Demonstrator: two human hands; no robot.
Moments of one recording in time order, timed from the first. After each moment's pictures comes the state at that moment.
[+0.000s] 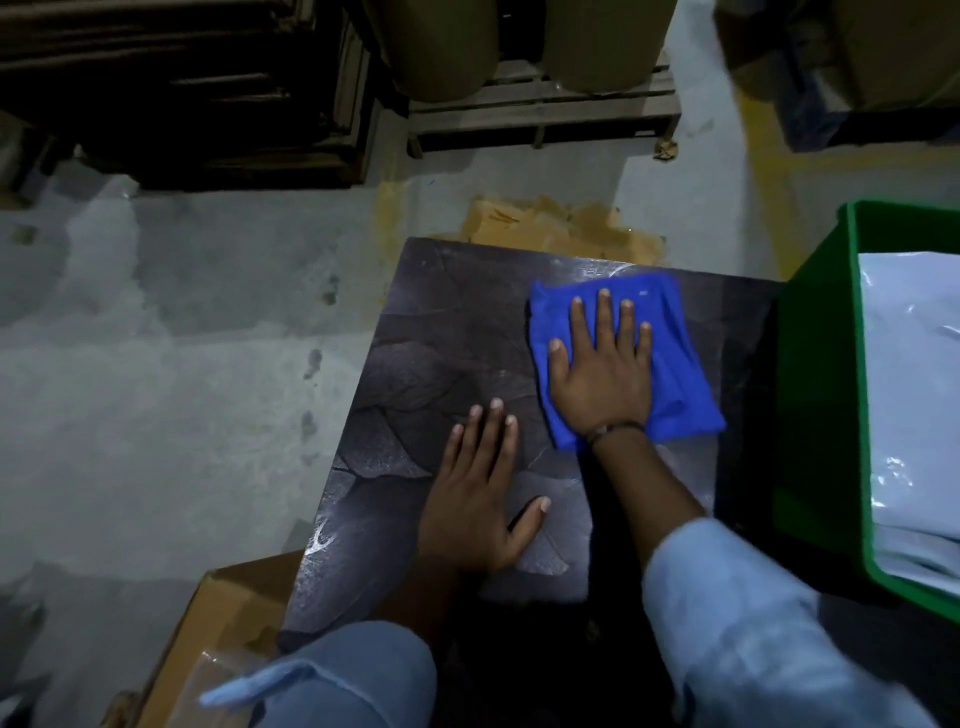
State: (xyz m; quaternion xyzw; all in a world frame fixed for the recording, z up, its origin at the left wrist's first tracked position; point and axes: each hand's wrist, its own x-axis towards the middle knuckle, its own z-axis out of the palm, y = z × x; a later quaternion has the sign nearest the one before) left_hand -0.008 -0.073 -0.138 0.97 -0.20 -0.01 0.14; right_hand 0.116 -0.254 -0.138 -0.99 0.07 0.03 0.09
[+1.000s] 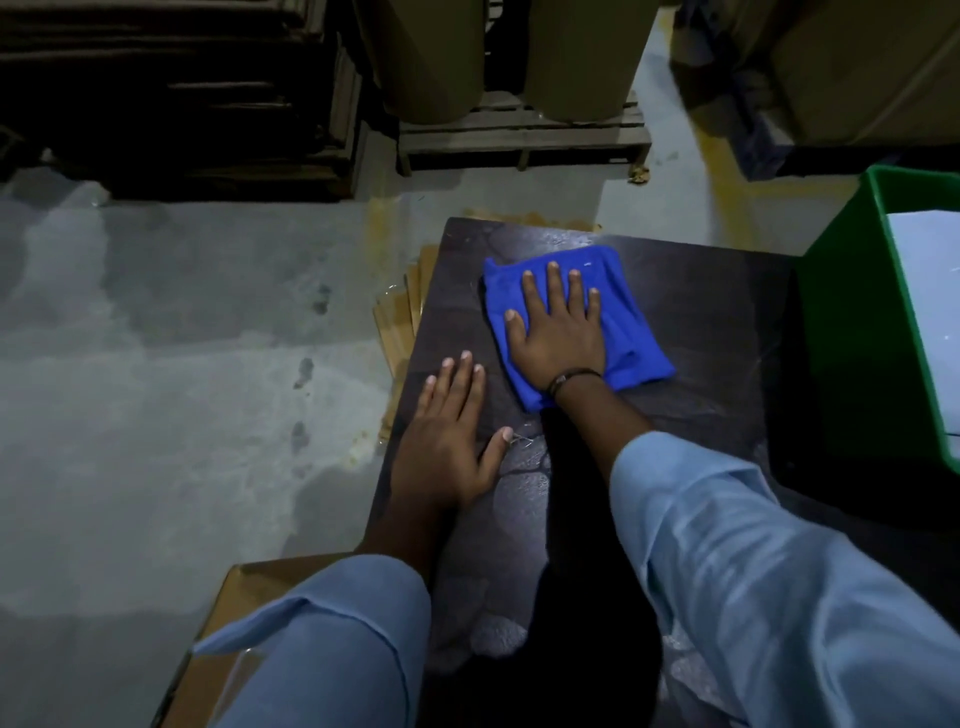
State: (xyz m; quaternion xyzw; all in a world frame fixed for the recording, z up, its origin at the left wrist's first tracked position) left_hand 0.011 0.037 -0.158 0.97 -0.18 0.06 0.18; right_hand 0.122 -0.141 -0.139 -0.99 0.04 0.05 0.08
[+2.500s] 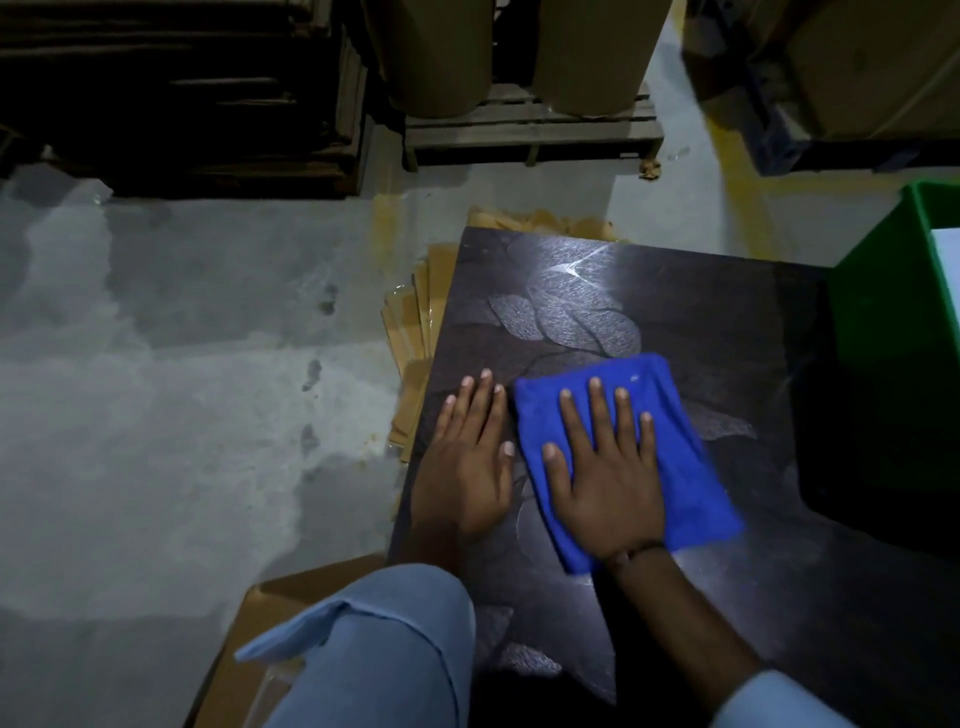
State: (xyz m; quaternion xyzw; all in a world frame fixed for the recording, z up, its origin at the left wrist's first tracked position) left_hand 0.017 0.044 -0.155 0.96 -0.18 0.01 0.22; right_hand -0.018 -0.138 -0.138 -1.00 0.03 0.03 0.04
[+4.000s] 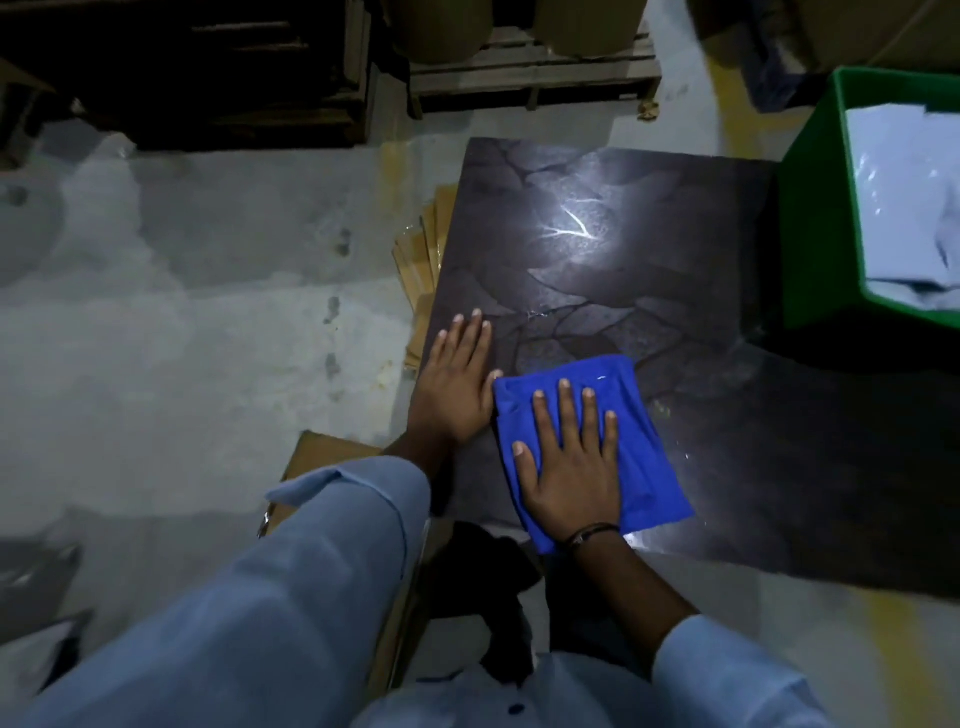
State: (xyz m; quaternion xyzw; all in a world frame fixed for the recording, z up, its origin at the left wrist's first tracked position) left_hand -0.090 0.078 -0.137 0.96 -0.20 -0.03 0.17; right_hand -0.211 -0.092 -0.126 -1.00 0.03 0.03 0.06
